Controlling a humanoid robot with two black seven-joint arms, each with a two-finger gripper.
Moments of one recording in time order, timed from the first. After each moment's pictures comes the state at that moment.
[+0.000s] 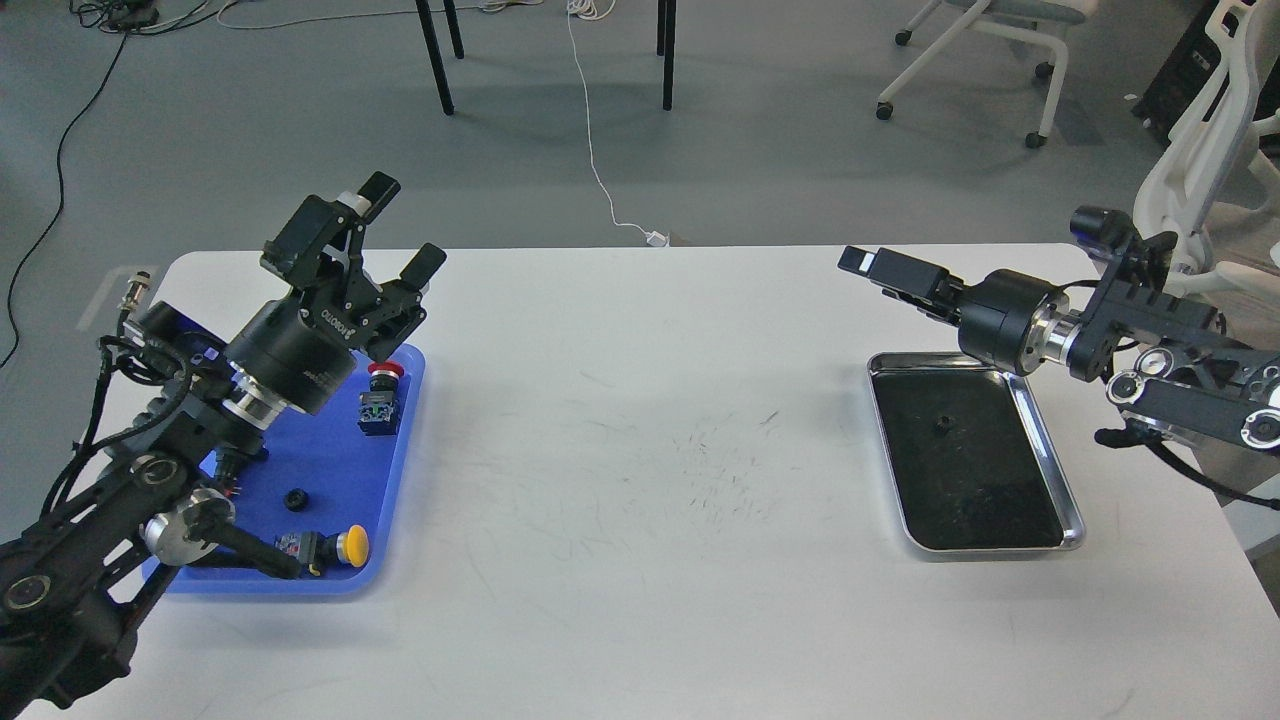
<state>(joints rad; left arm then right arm) -0.27 0.51 -1.05 -1.38 0.96 -0.33 -0.49 1.04 -0.67 -0.11 1.12 -0.58 -0.03 0.49</state>
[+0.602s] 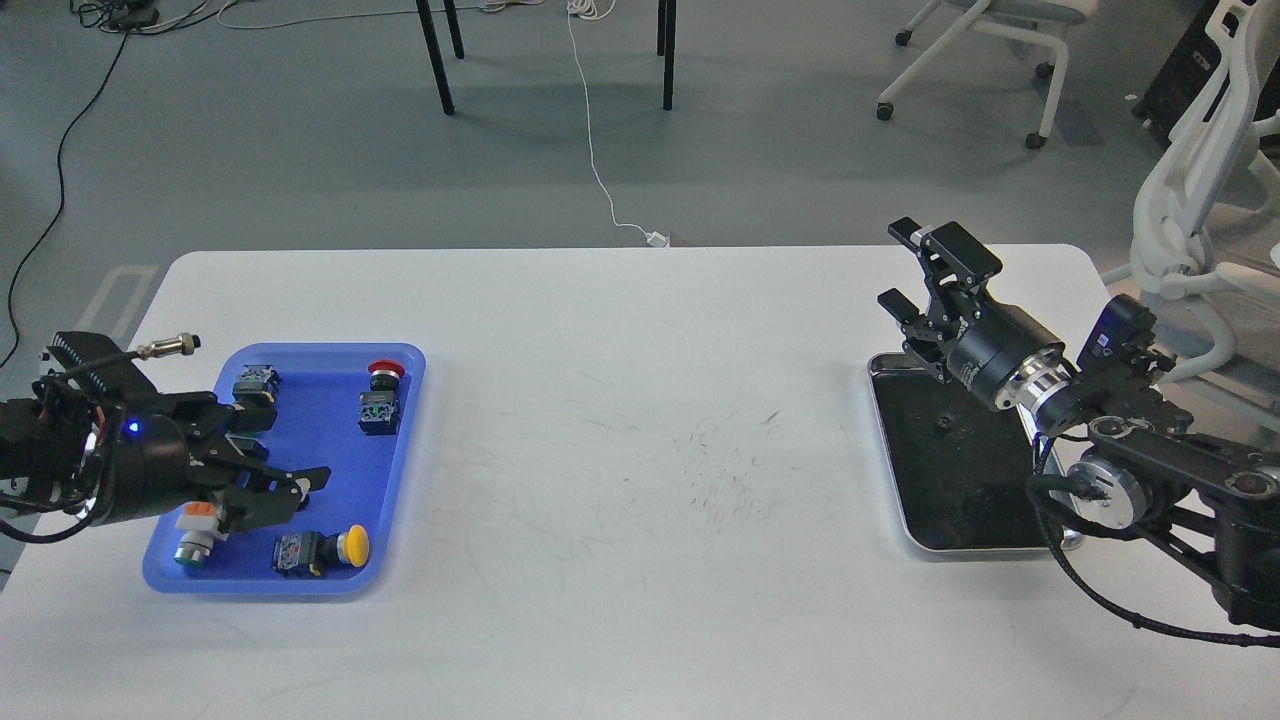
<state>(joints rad) -0.36 1.04 -0.74 -1.44 2.17 -0.29 -0.49 0.71 -0.60 0.29 1.13 -0.39 -0.02 0.49</state>
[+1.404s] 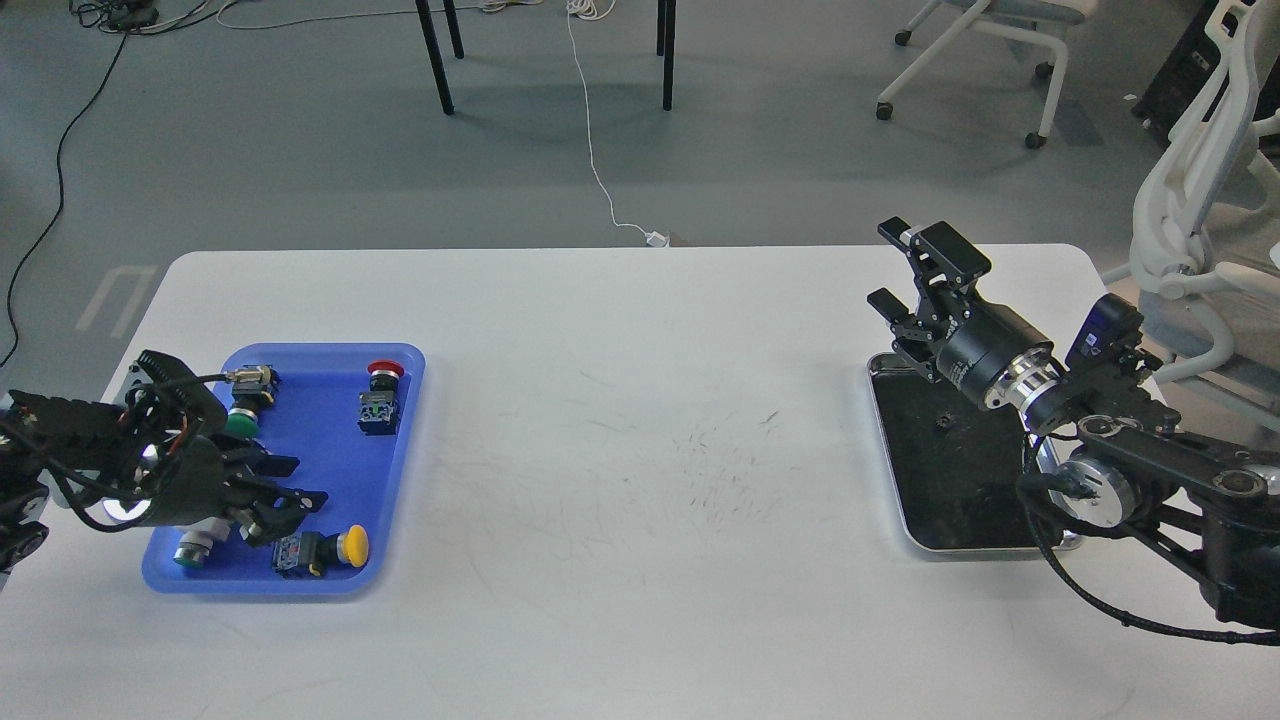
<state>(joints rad) -0.61 0.91 -0.40 -1.20 2.18 -0.34 -0.49 0.71 -0.59 0.29 1.13 -0.39 -0.02 0.49</state>
